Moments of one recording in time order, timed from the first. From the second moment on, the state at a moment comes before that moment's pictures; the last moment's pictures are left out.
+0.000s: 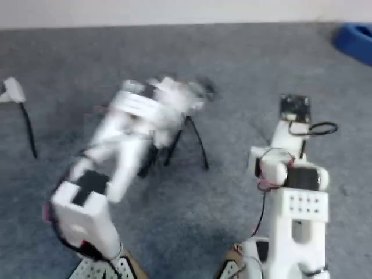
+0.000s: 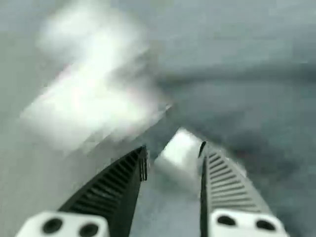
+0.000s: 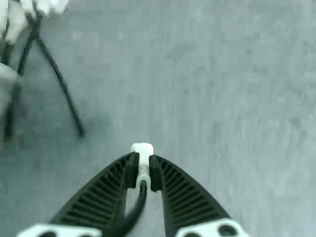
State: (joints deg) left arm 13.8 14.9 -1.3 61.5 -48.7; right arm -0.1 -48.7 44.6 71.1 0.0
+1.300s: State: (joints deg) left arm -9.8 24.3 -13.3 75.1 -12.8; right arm -7.9 -29.1 34.6 67.0 1.0
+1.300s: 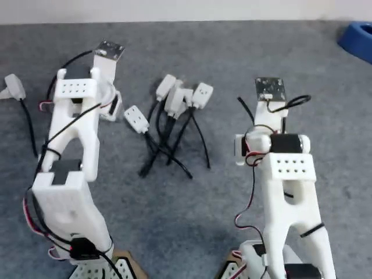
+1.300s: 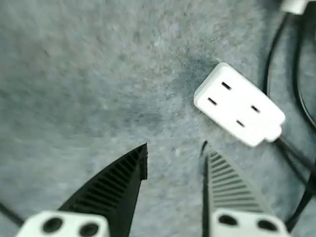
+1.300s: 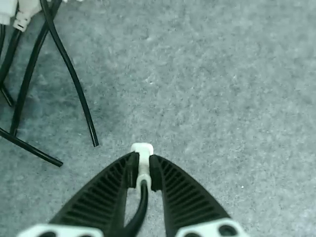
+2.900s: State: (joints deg) left arm 0.6 33.2 -28.4 91.1 53.8; right arm -8.2 -28.6 35.9 66.4 -1.3
